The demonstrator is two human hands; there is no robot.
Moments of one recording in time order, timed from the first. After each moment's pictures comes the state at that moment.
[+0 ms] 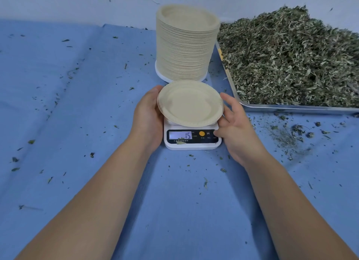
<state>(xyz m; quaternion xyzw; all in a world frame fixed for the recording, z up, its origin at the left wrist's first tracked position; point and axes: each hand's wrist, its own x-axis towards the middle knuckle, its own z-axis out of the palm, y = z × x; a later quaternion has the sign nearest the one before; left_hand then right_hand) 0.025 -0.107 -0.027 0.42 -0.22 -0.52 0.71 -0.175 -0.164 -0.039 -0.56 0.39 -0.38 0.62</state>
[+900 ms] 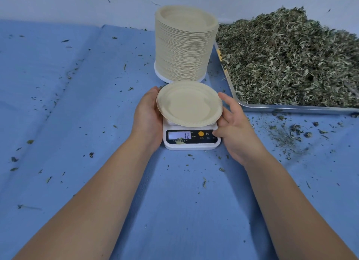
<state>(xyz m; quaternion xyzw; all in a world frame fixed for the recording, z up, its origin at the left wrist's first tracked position) 0.016 -0.106 -0.021 0.41 -0.16 -0.54 0.71 -0.176 -0.162 -0.034 -0.55 0.40 -0.37 0.63</state>
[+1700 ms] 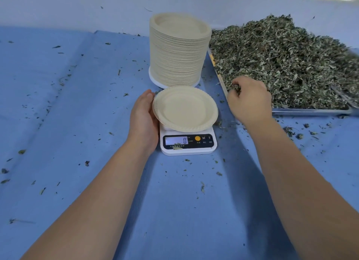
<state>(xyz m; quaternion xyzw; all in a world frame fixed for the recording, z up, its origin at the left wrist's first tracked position) 0.024 -0.114 -0.023 0.41 -0.14 -0.51 0.74 -0.190 -0.242 0.001 -0.77 0.58 -0.26 0.00</state>
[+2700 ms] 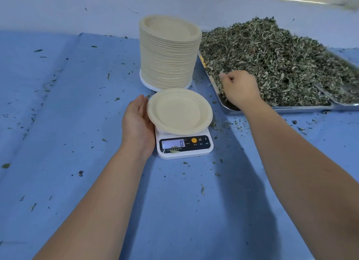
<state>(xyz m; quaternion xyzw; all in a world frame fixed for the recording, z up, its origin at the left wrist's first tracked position) 0.031 -0.120 -0.028 0.38 -0.08 -0.54 0.75 -0.183 -0.294 0.010 -0.76 0.58 -0.27 0.08</state>
